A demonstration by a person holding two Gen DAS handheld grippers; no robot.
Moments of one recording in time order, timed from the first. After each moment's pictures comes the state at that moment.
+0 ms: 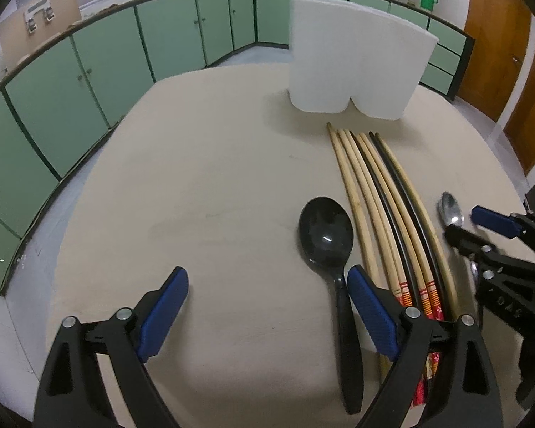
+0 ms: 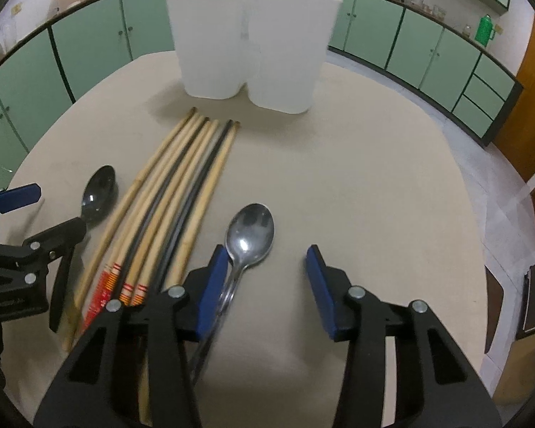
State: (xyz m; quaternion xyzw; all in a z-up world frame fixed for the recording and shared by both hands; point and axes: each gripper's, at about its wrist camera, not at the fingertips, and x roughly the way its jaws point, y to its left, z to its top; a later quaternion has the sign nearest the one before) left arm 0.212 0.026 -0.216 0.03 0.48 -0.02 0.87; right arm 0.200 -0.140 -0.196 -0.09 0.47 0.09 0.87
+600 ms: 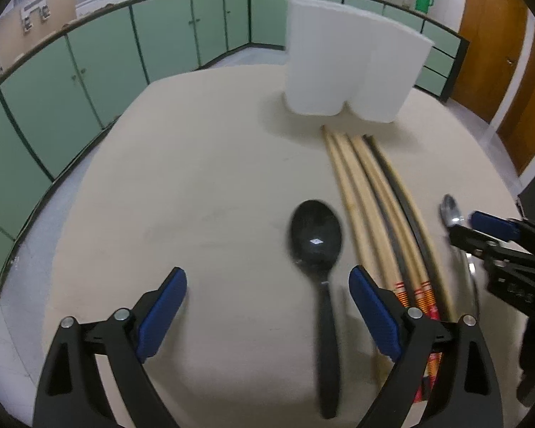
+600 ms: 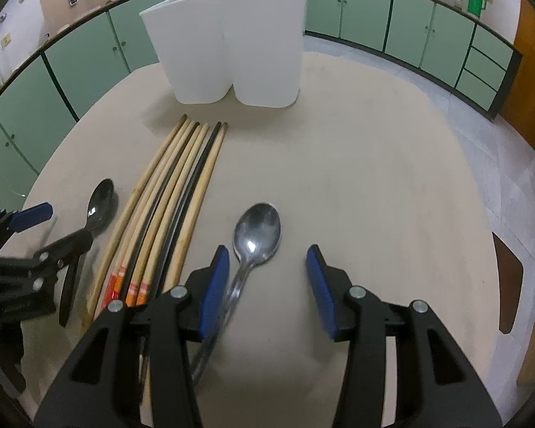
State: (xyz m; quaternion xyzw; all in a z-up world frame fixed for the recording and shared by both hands) left arm 0.211 0.029 -0.211 0.02 0.48 -0.04 0.88; right arm 0.205 -0.153 -0.196 -0.03 0.49 0.10 0.87
